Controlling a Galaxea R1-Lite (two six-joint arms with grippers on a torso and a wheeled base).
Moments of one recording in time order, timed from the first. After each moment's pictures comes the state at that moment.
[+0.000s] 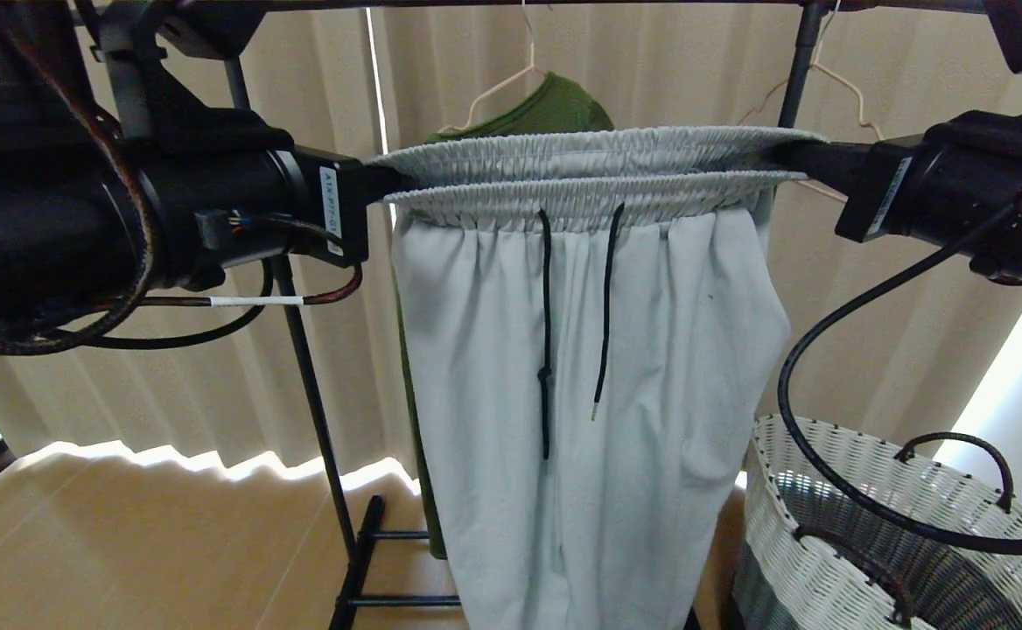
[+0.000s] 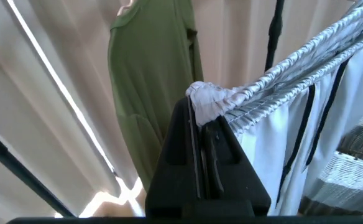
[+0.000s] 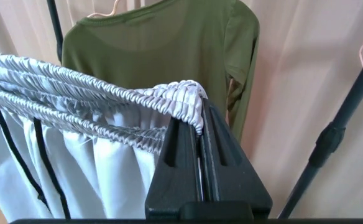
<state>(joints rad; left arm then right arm) -0.59 1.48 -1.21 -0.18 0.10 0.11 0.39 1.45 -1.08 -0.42 0.05 0.03</state>
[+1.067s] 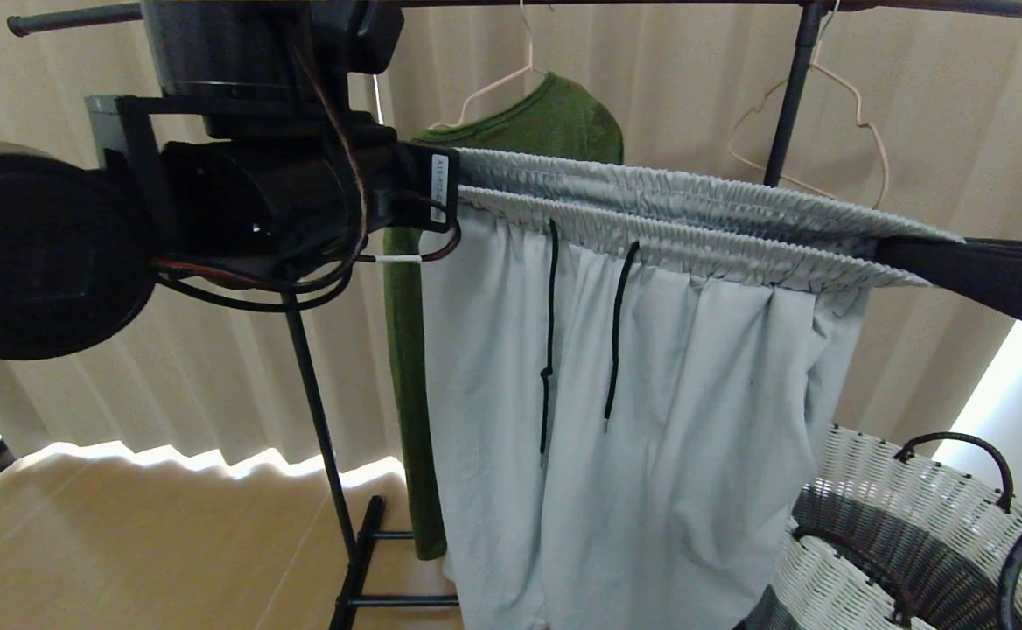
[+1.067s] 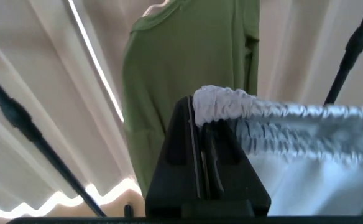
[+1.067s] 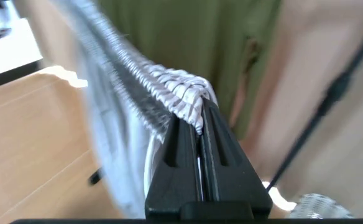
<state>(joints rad) -0.64 1.73 -1.45 -0.18 0.43 0.09 0.53 1.12 -0.91 -0.10 0.06 0.02</state>
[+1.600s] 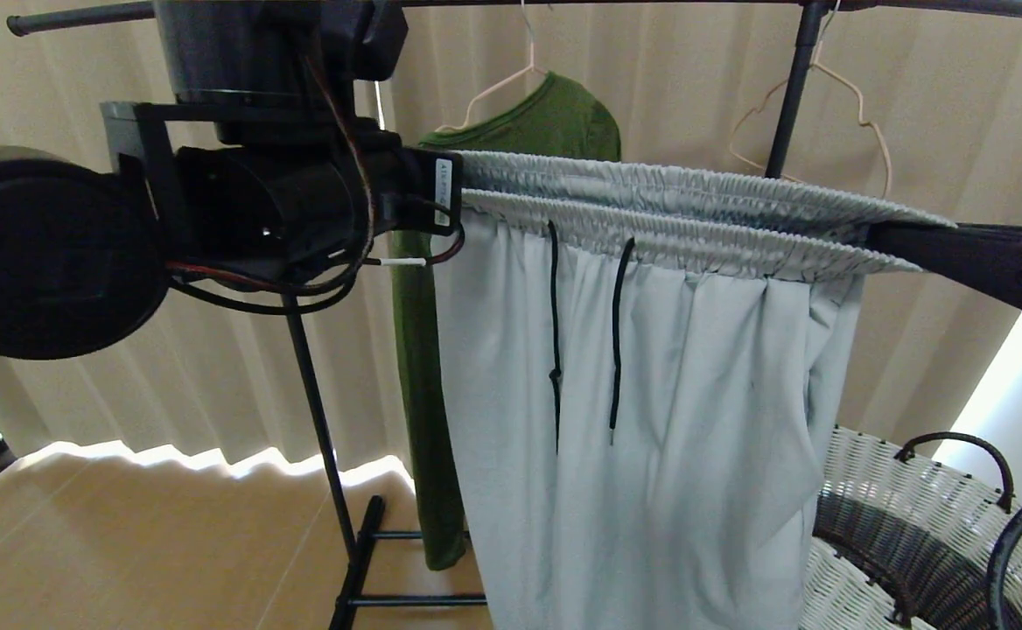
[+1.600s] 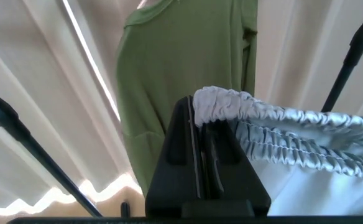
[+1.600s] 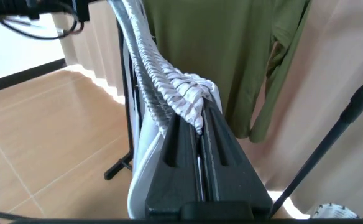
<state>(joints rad) -0.64 1.73 -1.45 -0.18 0.42 0.08 0.54 1.14 -0.94 -0.13 0.05 0.02</state>
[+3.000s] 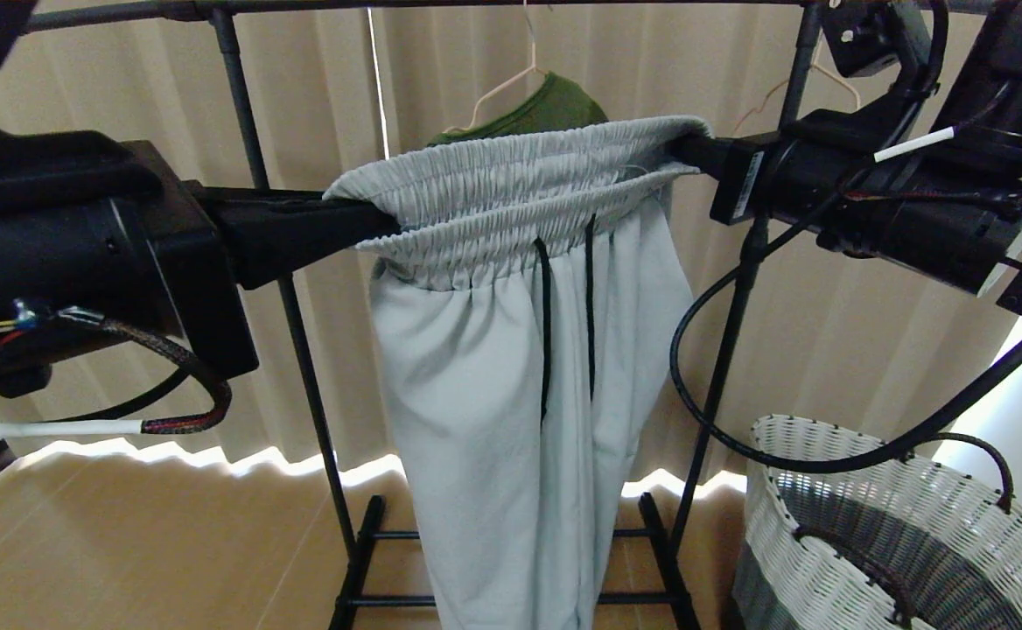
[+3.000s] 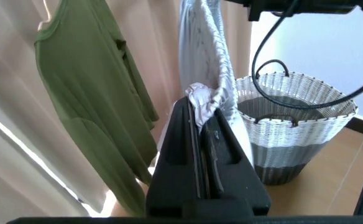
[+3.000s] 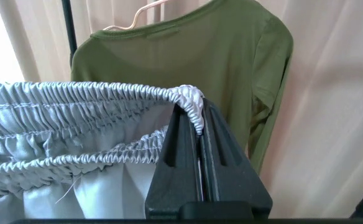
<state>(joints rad) -0.66 1.26 -1.03 -0.19 -0.15 0.17 0.47 1.67 -1.25 -0.50 0.05 0.02</state>
